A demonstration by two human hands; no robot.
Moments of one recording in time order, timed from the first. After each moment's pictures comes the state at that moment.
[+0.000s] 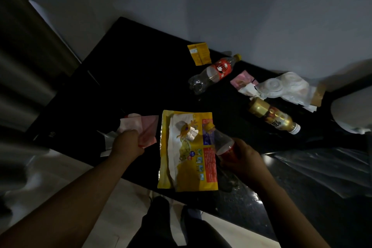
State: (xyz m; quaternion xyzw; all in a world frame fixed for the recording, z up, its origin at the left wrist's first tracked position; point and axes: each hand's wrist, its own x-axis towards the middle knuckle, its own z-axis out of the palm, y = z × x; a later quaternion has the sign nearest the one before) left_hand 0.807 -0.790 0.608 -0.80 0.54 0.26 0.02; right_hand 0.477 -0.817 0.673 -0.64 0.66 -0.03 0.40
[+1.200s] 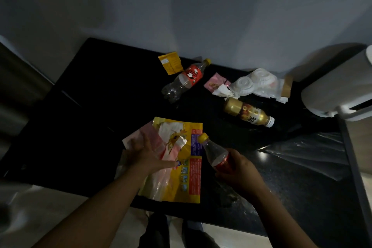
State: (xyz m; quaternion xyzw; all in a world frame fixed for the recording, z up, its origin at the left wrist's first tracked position) left_hand 0.707 -0.820 0.602 -0.75 0.53 0.36 0.15; right_hand 0.432 -0.796 0.670 -0.61 0.69 -0.05 0.39
